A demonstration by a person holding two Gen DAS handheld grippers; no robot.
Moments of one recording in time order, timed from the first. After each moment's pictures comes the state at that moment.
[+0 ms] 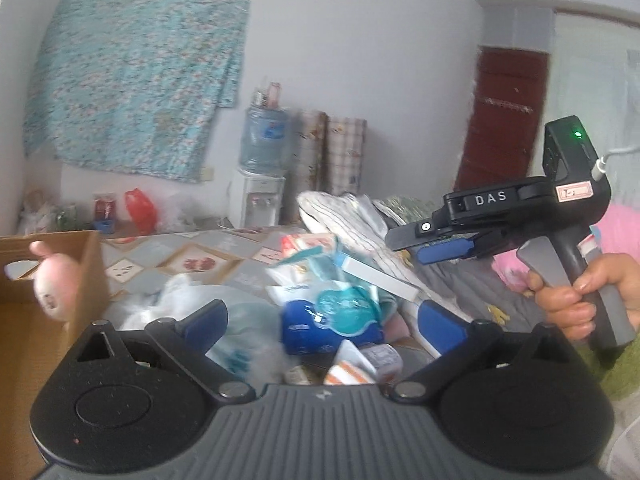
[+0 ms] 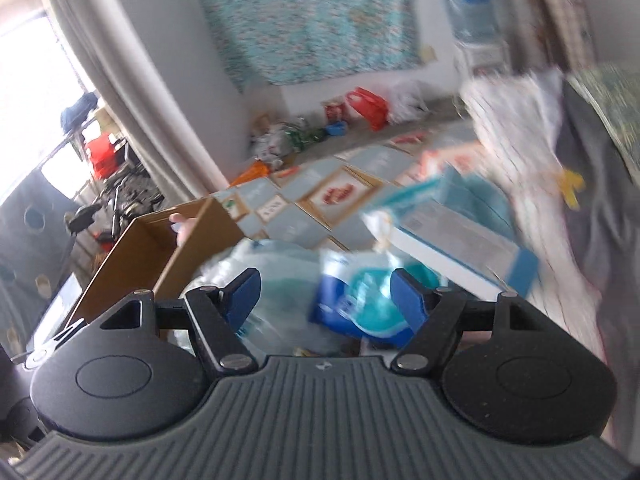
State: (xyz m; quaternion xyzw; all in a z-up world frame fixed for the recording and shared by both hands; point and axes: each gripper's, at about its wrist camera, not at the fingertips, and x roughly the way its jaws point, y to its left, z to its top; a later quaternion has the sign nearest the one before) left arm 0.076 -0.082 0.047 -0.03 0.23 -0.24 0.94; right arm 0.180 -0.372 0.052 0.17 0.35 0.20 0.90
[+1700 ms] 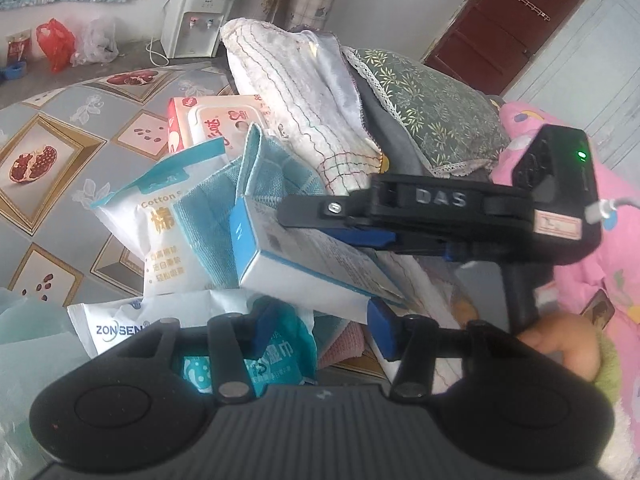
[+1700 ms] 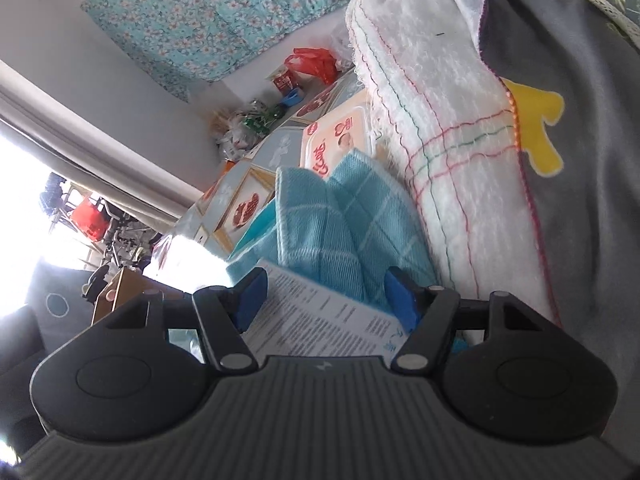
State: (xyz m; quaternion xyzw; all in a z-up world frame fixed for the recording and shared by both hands) left arm 0.299 -0.221 -0.008 -0.06 0.49 -0.32 0.81; right arm 0.357 -0.439 -0.071 0.32 0.43 0.18 0.83
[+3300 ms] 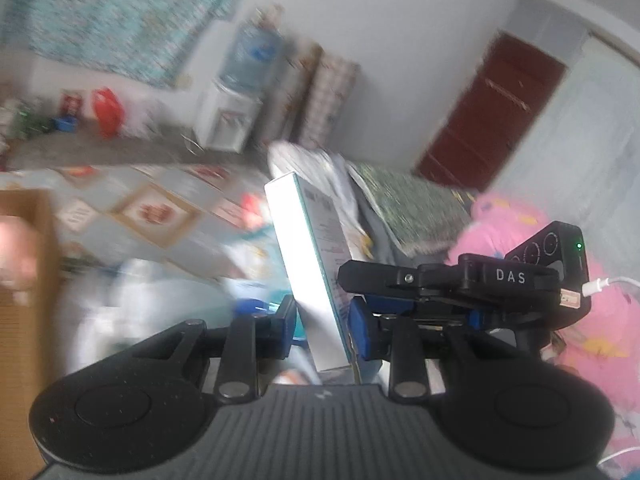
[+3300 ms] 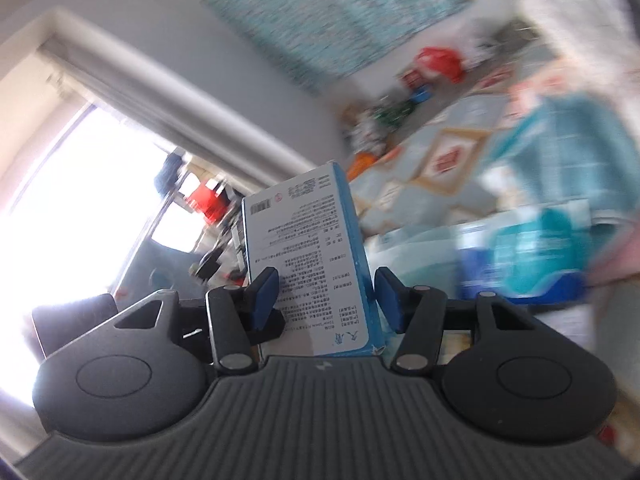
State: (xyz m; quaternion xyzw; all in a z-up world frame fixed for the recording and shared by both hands) left arm 0.149 -0.044 0.114 -0.13 0.36 -0.28 0.88; right arm 0.211 -0.325 0.052 0.36 0.36 0.33 0.80
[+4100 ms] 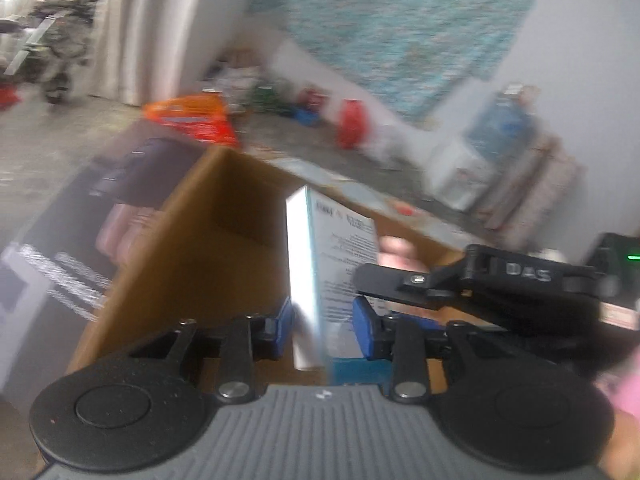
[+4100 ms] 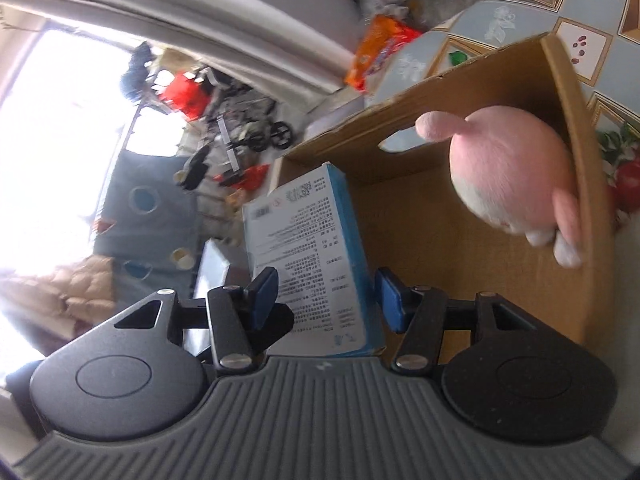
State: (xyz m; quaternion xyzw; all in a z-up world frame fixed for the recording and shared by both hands) left arm 0.224 0.245 0.056 -0.22 0.39 0.05 0.89; right arm 0.349 0.035 0.021 0.32 0.52 0.34 0.71
